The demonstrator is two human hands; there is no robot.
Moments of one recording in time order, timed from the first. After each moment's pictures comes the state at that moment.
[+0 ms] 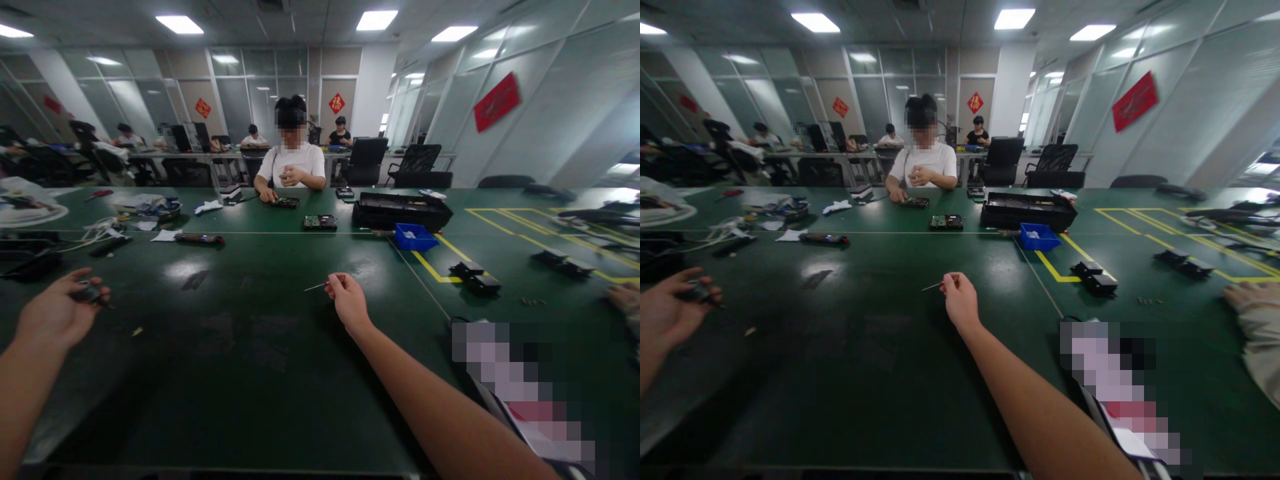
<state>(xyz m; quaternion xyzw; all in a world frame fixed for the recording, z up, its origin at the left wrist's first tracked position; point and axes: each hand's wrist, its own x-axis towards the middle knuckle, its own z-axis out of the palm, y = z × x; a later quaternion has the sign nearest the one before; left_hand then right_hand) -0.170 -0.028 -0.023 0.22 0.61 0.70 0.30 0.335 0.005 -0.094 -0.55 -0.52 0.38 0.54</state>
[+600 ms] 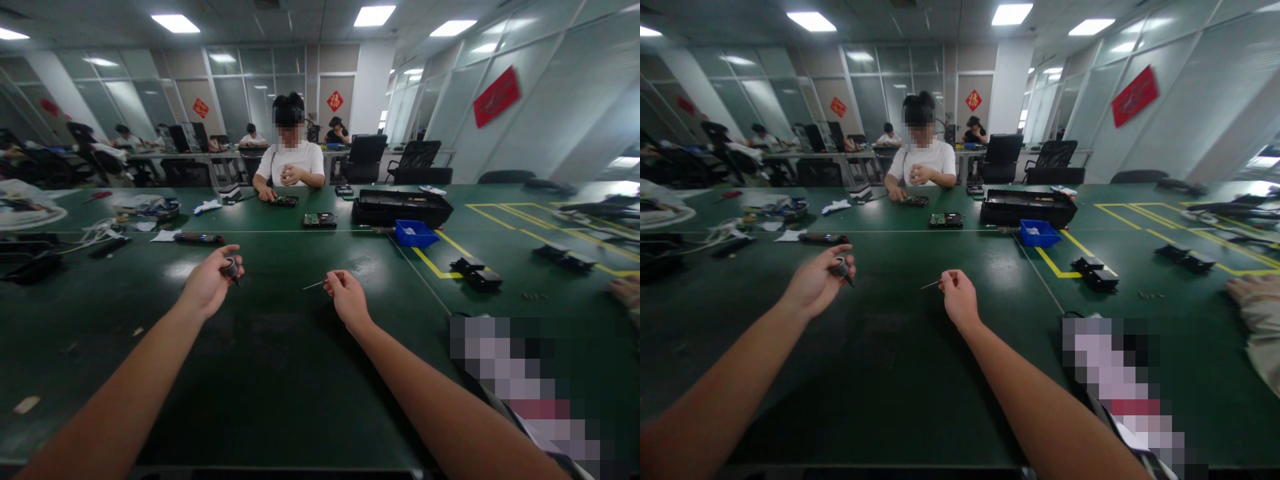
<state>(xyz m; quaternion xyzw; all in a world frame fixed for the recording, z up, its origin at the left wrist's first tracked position) 0.048 0.007 -0.012 0.37 0.45 0.63 0.52 0.334 0.007 -0.097 -0.54 -0.53 0.37 0.54</state>
